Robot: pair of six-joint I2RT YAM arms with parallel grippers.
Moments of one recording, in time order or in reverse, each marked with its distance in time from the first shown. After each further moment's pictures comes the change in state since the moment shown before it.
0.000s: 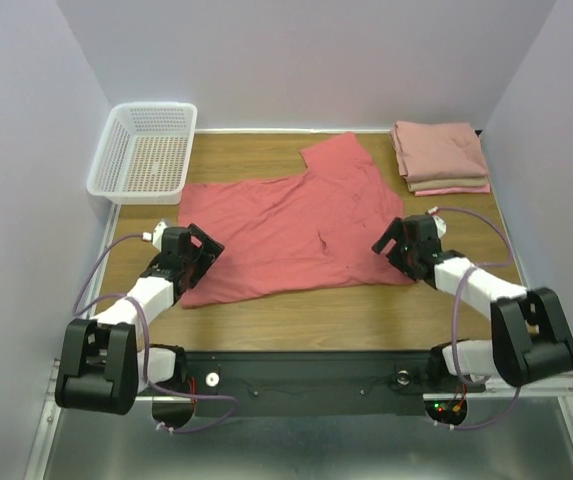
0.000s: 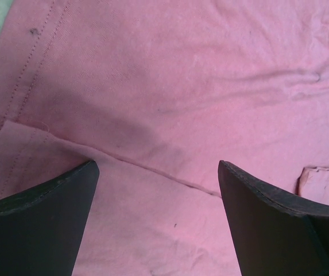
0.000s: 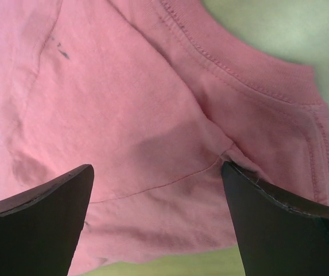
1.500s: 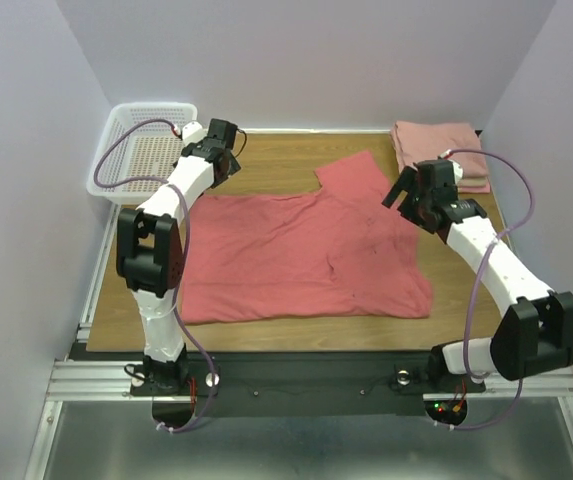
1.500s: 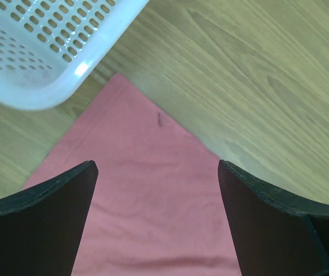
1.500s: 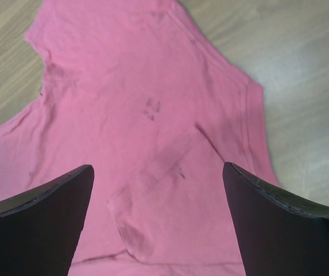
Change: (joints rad) left arm -0.142 0.691 1.186 -0.660 -0.486 0.139; right arm -0.050 -0.063 0.436 -0.396 0.066 -0.132
